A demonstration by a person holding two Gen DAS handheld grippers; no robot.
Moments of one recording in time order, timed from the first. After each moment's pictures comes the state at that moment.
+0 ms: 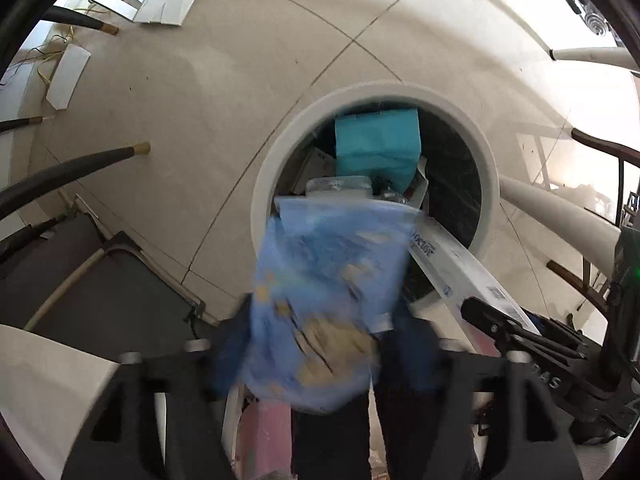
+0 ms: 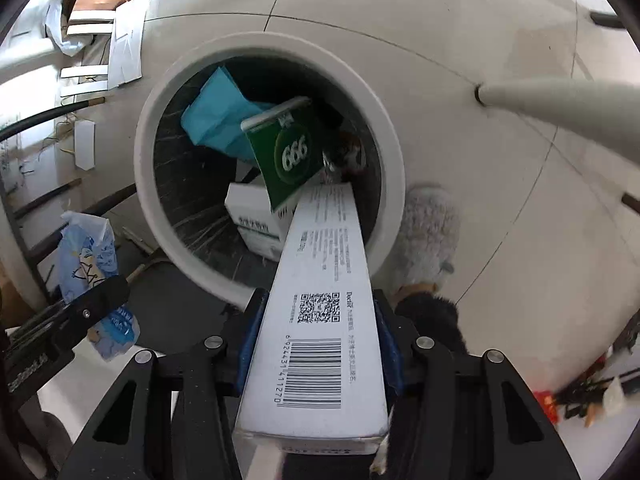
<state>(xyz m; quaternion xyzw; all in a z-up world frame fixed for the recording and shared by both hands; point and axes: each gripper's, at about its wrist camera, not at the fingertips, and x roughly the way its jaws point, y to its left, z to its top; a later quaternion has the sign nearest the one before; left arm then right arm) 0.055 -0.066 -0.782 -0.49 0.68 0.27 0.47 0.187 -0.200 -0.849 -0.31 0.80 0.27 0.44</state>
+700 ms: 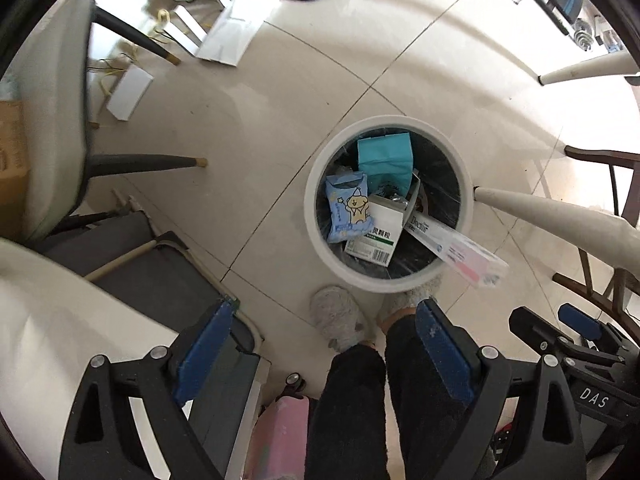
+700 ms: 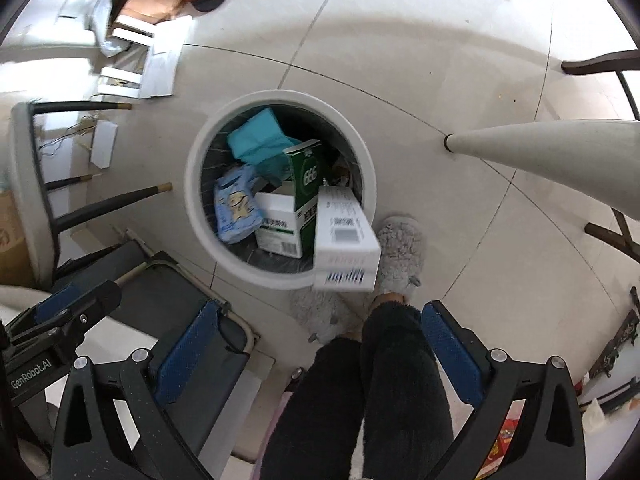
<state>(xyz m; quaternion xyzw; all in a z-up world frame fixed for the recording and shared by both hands) 0.017 -0.095 -0.651 -0.45 0.65 0.34 0.51 0.178 -0.203 -0.715 -0.34 0.73 0.31 0.50</state>
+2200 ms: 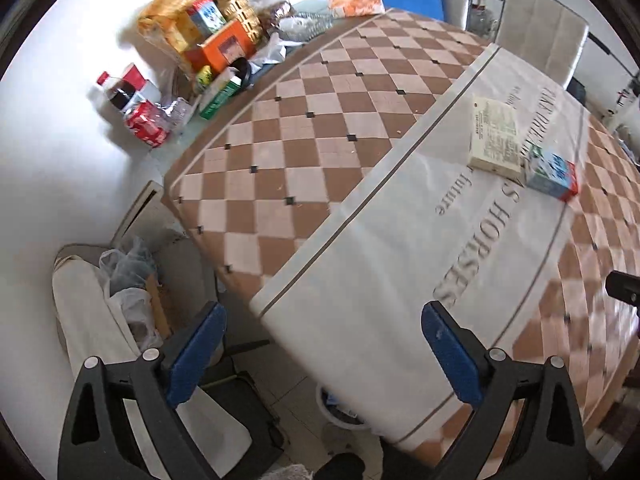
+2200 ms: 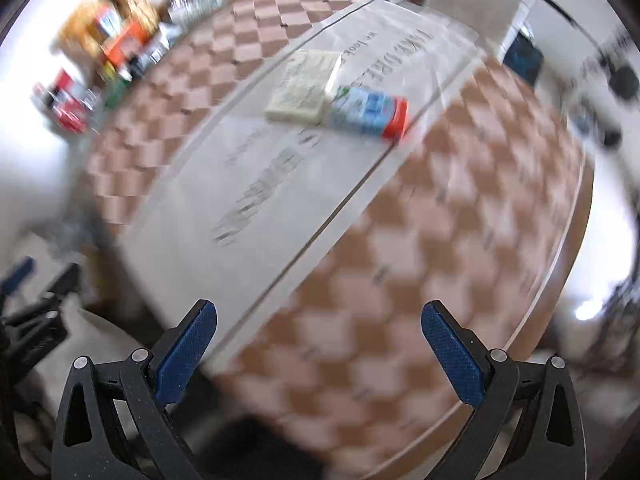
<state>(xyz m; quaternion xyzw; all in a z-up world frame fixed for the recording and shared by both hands) 0.237 0.088 -0.281 -0.29 0.53 0.53 0.59 0.443 0.051 -0.283 -0.43 0.54 0.46 0.56</state>
